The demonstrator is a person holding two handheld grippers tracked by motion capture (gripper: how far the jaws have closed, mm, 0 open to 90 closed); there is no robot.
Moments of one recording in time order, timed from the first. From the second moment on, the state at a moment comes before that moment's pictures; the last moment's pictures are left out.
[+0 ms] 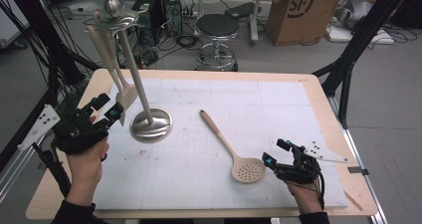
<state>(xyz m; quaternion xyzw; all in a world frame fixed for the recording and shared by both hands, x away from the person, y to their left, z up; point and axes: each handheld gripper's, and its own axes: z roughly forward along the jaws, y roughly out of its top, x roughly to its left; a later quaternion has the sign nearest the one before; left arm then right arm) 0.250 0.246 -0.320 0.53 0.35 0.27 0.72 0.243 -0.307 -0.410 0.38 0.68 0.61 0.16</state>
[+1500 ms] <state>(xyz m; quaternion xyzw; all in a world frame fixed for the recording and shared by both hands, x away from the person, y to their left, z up) 0.235 0.240 -0.413 0.59 0.40 0.22 0.66 0.249 -0.294 -0.404 0.37 0.68 0.62 0.14</state>
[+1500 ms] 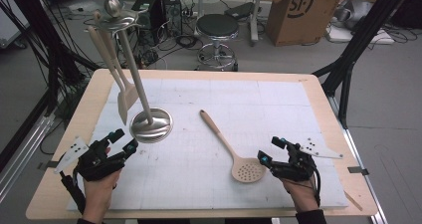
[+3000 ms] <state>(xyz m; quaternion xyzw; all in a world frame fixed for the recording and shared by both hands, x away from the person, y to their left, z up) 0.225 0.239 -0.432 0.60 0.41 0.22 0.65 0.317 -0.233 -0.384 0.39 0.75 0.54 0.04</state>
